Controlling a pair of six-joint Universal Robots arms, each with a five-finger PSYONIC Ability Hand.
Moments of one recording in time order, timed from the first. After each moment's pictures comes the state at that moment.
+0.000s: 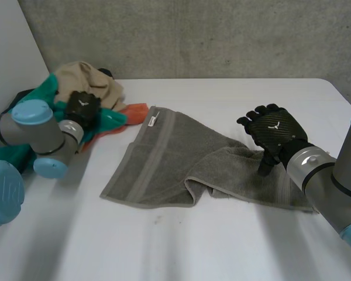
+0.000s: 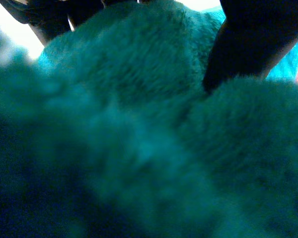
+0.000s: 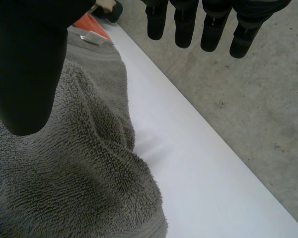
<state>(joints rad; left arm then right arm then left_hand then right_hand) 4.54 -2.68 -0.75 3.43 -1.43 3.70 1.92 -1.29 1.65 -0.12 1.40 2.62 1.10 1.13 1.08 1.17 0.89 0.23 0.21 0.21 0.21 0.05</state>
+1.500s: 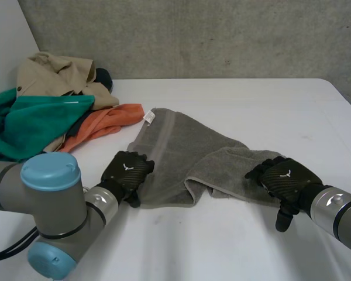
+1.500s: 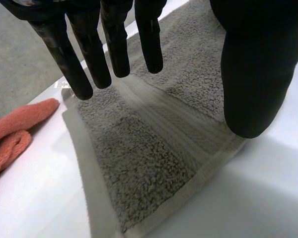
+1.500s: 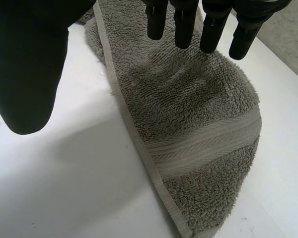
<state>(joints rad) 4.22 -2.08 -1.74 3.48 -1.46 3.54 1.77 -1.38 1.86 0.11 1.24 2.48 0.48 0.48 0.48 0.48 0.31 0.23 0.23 0.23 0.23 0.06</state>
